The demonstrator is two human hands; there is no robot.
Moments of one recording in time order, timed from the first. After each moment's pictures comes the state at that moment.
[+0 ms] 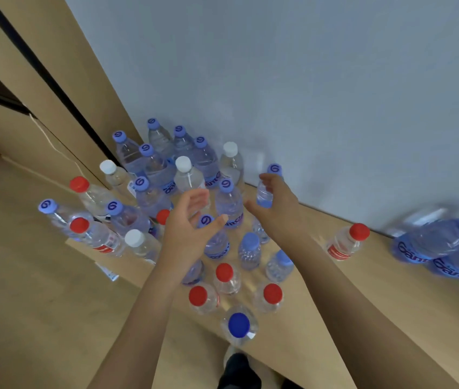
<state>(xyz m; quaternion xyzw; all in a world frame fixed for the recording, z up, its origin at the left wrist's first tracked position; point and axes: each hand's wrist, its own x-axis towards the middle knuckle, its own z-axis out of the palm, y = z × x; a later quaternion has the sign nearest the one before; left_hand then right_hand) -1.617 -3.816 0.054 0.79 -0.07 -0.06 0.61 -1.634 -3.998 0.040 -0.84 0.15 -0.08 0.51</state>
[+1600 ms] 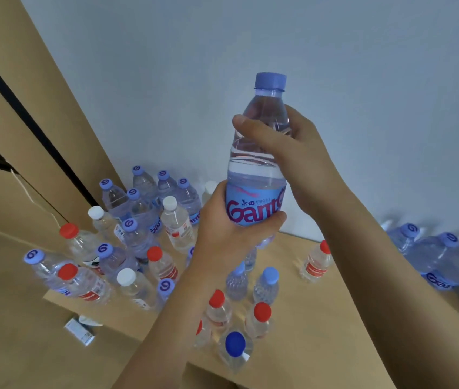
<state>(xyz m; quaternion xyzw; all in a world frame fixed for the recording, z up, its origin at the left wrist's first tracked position) -1.652 -3.875 0.158 0.70 -0.19 -0.09 0.68 -1.666 -3.997 0.246 -0.73 0.06 -0.19 0.65</state>
